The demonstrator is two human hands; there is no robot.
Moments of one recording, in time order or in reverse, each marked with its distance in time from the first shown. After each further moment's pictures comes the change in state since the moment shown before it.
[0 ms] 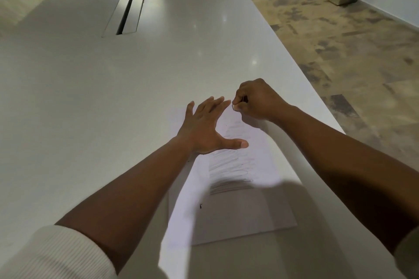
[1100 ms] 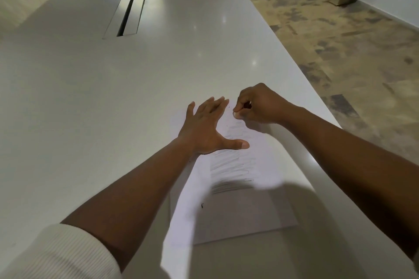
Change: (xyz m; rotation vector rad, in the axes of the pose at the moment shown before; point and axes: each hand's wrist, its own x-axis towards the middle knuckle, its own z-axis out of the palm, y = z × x) left_hand -0.001 0.001 -0.001 0.025 -0.017 -0.011; right_hand -0.010 0.002 -0.005 0.054 -0.107 -0.042
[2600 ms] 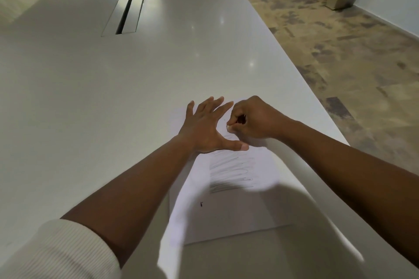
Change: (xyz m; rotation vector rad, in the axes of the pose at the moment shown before) left_hand -0.001 0.002 -0.001 -0.011 0.004 0.014; right_hand -0.023 -0.017 0.019 0.035 -0.013 -0.036
